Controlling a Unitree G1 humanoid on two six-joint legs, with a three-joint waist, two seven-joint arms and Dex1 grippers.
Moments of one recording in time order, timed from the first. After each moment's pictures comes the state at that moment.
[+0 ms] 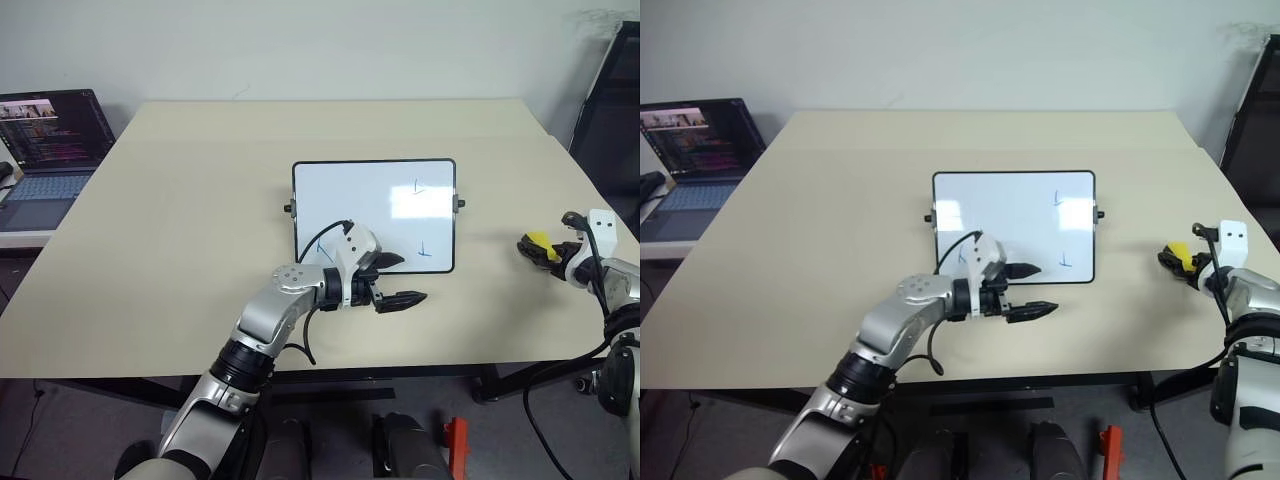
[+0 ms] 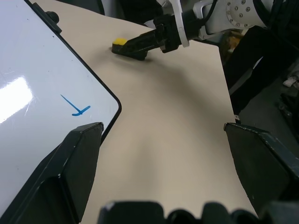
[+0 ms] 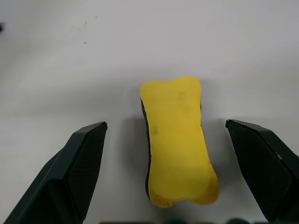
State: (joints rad) left arm -0.56 0.19 -0.32 0.05 -0.31 0.49 -0.86; right arm -0.79 -0.74 -0.28 1.10 0.19 0.33 0.64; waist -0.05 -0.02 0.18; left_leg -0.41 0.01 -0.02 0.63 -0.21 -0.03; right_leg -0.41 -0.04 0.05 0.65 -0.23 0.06
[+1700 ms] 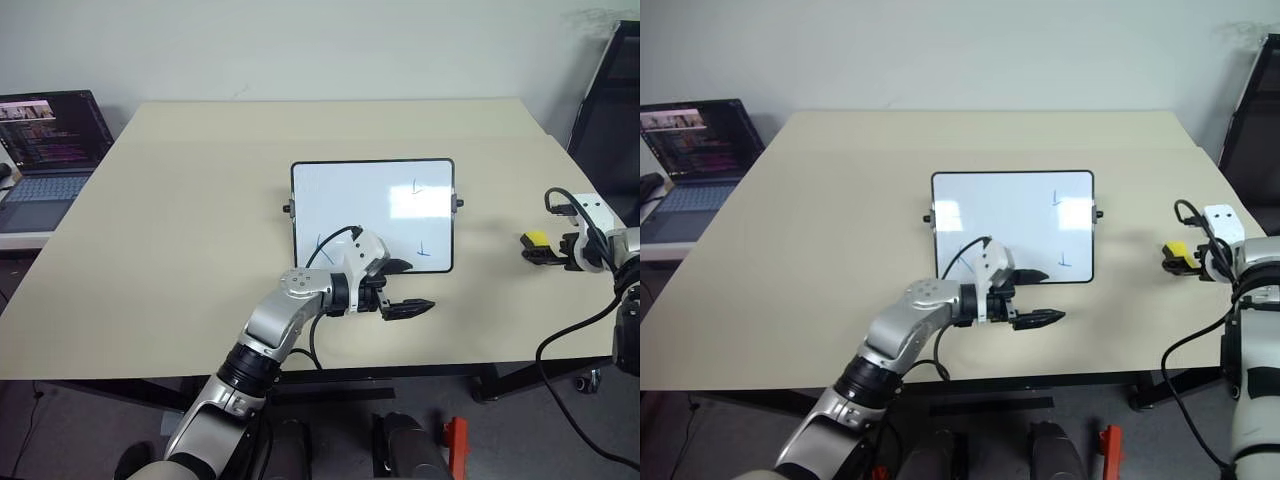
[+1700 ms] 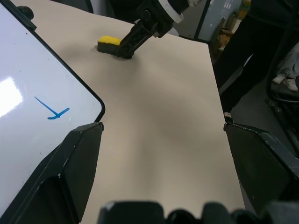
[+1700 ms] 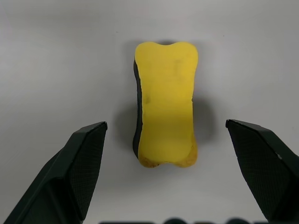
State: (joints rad) left arm -0.55 0.16 -0.34 0.05 -0.28 0.49 -0.88; right arm -1.09 -0.81 0.00 1.27 -0.06 0.60 0.73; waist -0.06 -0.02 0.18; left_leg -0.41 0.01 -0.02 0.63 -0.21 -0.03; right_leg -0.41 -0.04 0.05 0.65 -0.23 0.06
